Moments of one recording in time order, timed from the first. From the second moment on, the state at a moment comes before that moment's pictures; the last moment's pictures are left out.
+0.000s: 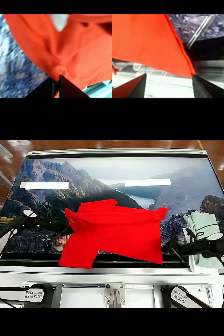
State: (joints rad) left arm 0.13 -1.52 0.91 0.76 -1.13 -1.22; right arm -0.54 -1.22 0.57 -1.02 1.34 1.27
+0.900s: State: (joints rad) left arm 0.13 -1.44 0.93 0.75 -1.16 -1.19; right arm -0.54 -1.22 0.40 -0.81 1.17 1.15
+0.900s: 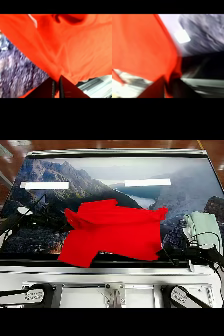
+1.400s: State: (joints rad) left arm 0.13 -1.14 1.22 0.75 -1.17 -1.22; right arm -0.54 -0.99 0.67 -0.52 1.38 0.94
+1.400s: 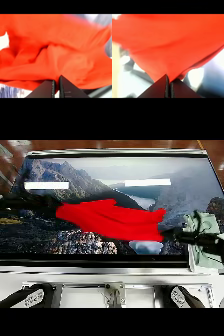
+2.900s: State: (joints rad) left arm 0.13 -0.54 1.47 1.31 -1.53 -1.58; right arm -0.54 -0.60 1.56 -1.04 1.81 1.48
